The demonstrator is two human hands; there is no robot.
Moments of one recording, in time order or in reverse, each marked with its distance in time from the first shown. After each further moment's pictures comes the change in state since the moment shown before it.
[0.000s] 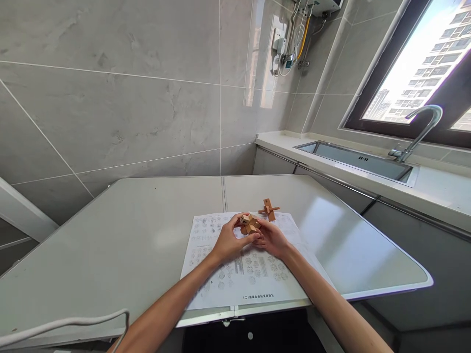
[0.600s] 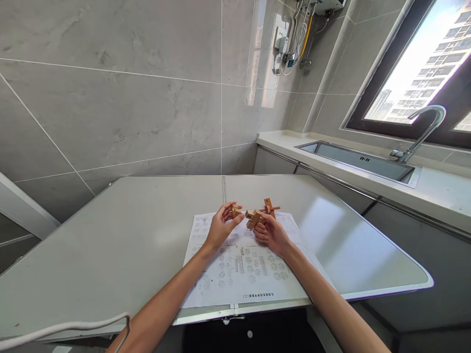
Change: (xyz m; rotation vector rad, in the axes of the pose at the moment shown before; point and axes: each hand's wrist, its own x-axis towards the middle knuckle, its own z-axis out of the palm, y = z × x) left_hand 0.016 -0.005 -0.023 -0.191 0.150 -0.046; right_hand 0.001 -0.007 -0.002 -0.042 0.058 -0.101
